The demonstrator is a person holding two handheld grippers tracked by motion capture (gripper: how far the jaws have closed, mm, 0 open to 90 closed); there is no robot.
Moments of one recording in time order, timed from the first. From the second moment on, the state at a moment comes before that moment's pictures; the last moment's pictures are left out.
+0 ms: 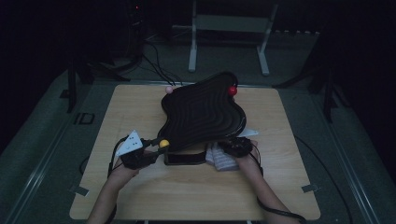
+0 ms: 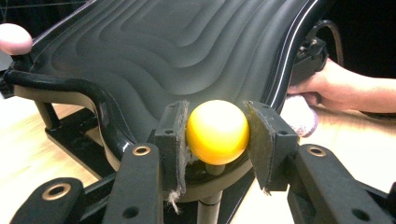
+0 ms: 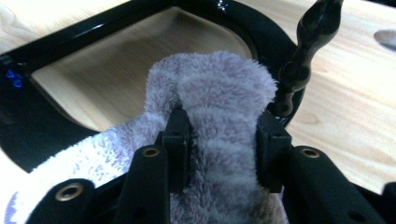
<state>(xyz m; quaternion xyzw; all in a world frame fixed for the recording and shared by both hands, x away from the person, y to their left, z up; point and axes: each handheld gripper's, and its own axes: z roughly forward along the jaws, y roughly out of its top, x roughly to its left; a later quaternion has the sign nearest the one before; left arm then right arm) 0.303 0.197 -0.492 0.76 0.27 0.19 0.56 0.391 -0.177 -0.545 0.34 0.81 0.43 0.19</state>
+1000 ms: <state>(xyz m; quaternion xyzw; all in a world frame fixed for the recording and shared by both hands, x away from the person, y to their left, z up) 0.303 0.197 -0.494 0.76 0.27 0.18 0.57 0.381 -0.173 -0.547 0.36 0.81 0.43 0.19</state>
